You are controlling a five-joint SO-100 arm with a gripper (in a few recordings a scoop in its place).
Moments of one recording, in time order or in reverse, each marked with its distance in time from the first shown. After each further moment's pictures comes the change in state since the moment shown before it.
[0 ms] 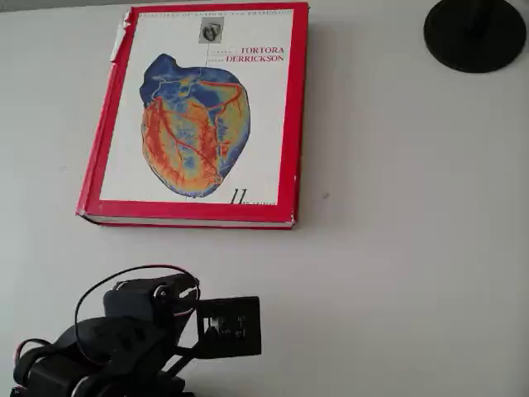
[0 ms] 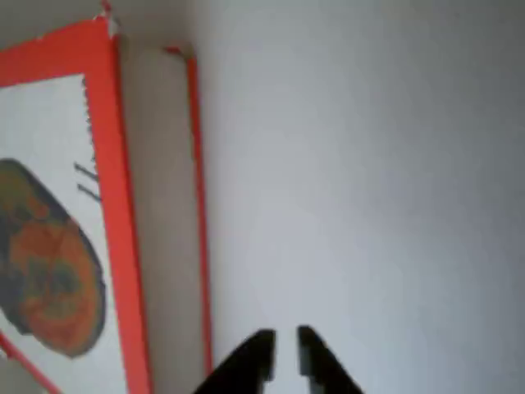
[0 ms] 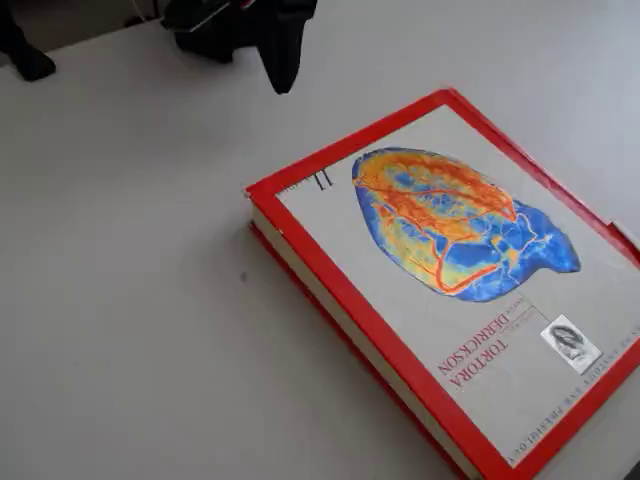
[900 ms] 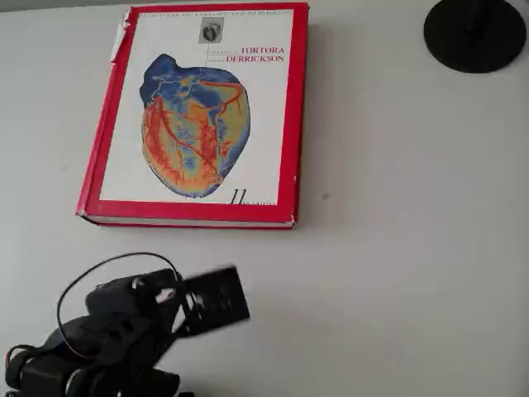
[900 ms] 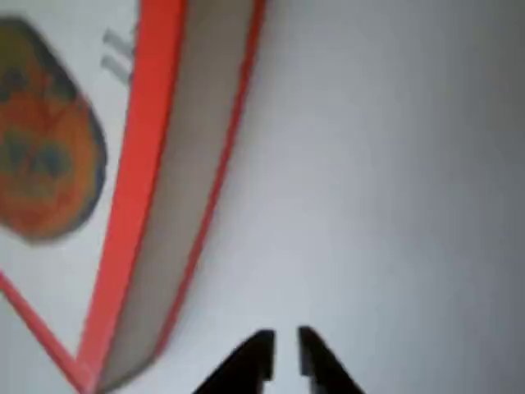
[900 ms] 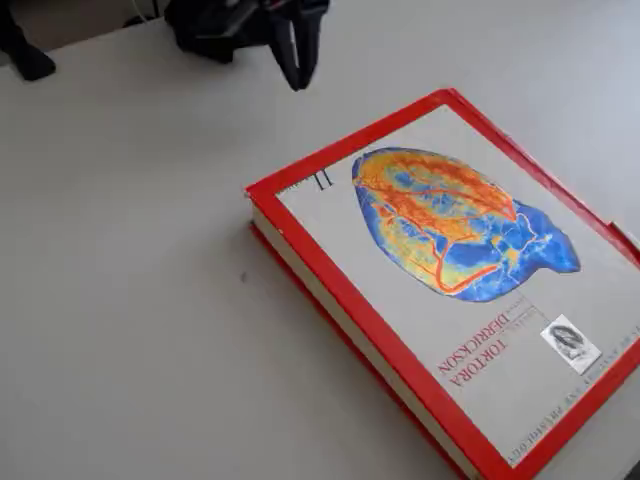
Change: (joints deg) arm -16.7 0.1 0.4 -0.4 -13.4
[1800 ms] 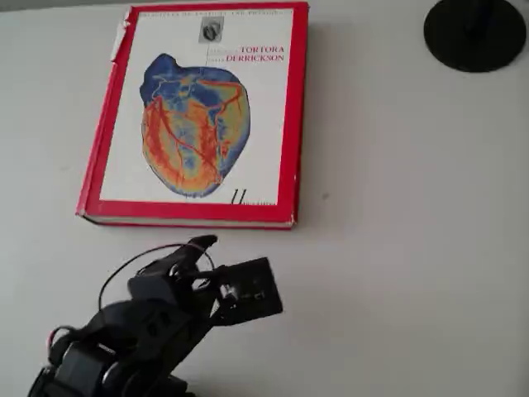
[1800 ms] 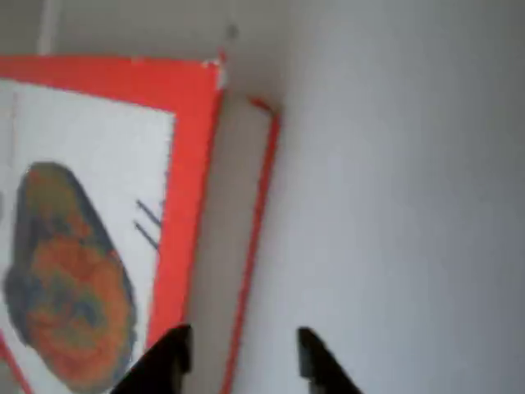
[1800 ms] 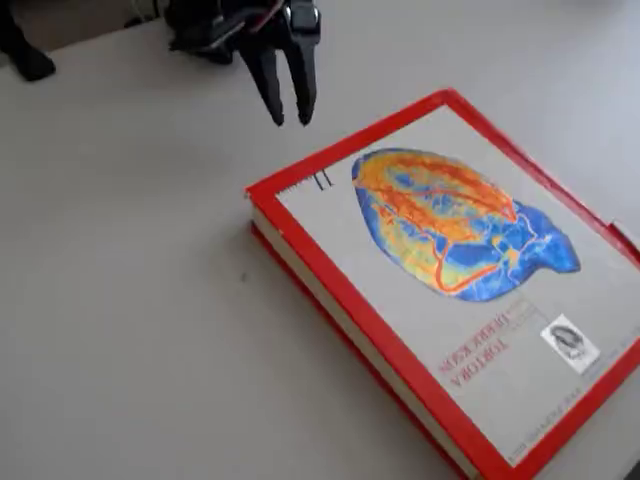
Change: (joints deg) arm 21.4 -11.8 3.1 -27.2 -0.3
